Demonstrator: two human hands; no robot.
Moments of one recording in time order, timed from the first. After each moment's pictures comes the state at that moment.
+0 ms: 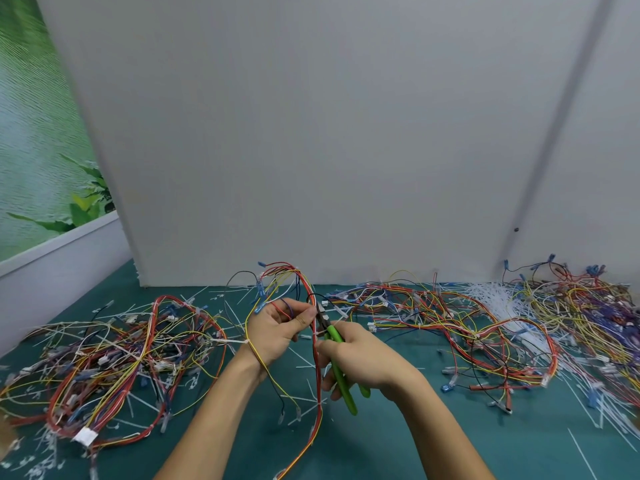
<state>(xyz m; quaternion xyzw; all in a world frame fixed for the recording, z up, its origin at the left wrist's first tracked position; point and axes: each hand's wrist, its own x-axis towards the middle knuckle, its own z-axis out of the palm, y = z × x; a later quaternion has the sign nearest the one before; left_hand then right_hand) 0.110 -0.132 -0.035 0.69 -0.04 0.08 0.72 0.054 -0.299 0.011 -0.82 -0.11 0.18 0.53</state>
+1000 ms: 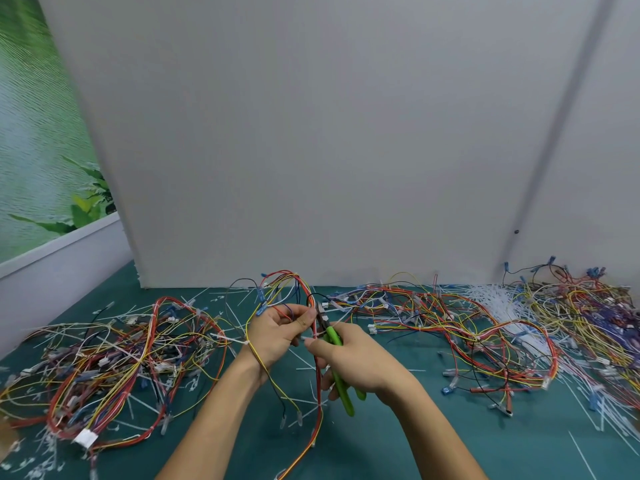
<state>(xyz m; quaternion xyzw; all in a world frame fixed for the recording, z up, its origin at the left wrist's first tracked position) 0.113 -0.129 -0.039 0.69 -0.03 0.03 0.72 0.059 -0.293 0.000 -0.81 -0.12 0.14 0.55</state>
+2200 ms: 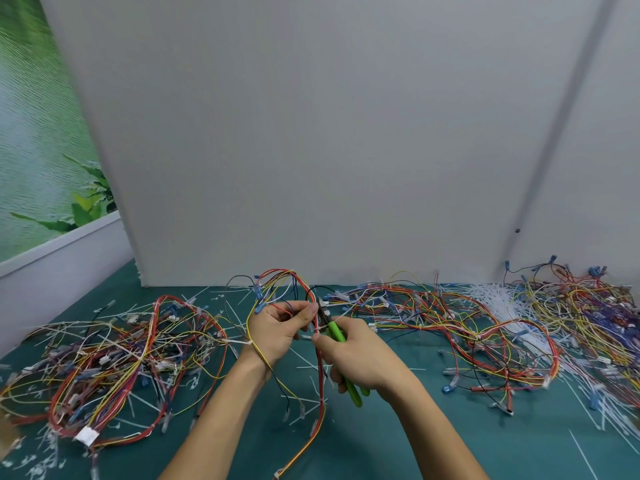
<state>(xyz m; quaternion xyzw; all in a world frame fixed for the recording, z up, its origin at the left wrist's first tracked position) 0.108 -0.137 -0.034 0.67 -0.03 0.09 0.73 0.060 -0.294 0.001 -0.85 -0.11 0.08 0.51</state>
